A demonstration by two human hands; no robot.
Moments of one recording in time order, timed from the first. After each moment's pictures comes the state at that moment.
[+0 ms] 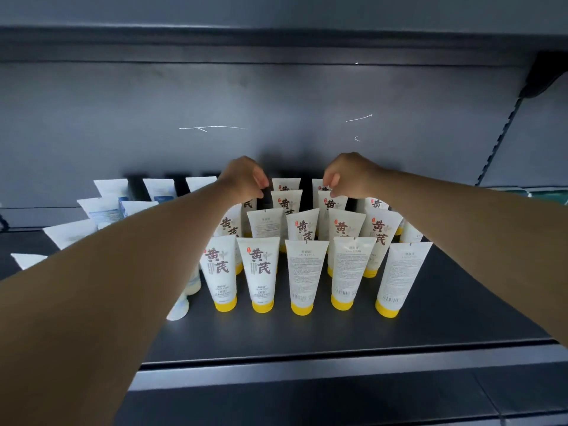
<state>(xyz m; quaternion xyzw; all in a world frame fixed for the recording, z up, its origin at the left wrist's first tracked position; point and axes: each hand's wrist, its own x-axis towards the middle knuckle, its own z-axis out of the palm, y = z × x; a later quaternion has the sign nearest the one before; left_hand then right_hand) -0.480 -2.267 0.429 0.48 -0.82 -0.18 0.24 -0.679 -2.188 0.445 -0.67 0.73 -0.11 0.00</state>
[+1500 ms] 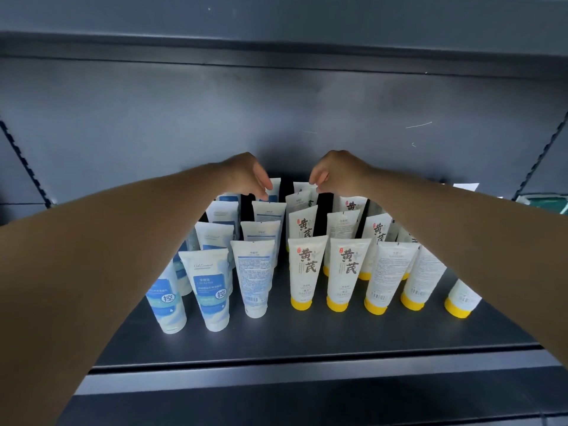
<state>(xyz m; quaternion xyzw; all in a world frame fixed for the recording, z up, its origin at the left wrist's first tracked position) -0.344 -2.314 0.456 0.45 -0.86 -0.21 0.11 -0.531 -2.238 0.459 -0.69 0.70 -0.15 0.03</state>
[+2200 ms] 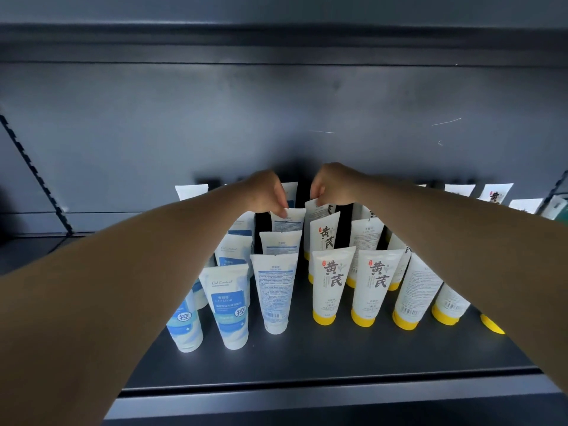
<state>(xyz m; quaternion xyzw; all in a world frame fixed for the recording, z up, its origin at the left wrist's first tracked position) -0.351 -2.329 0.433 0.42 -0.89 -0.17 0.08 -0.514 -2.286 0.436 -0.69 0.71 -0.09 0.07</state>
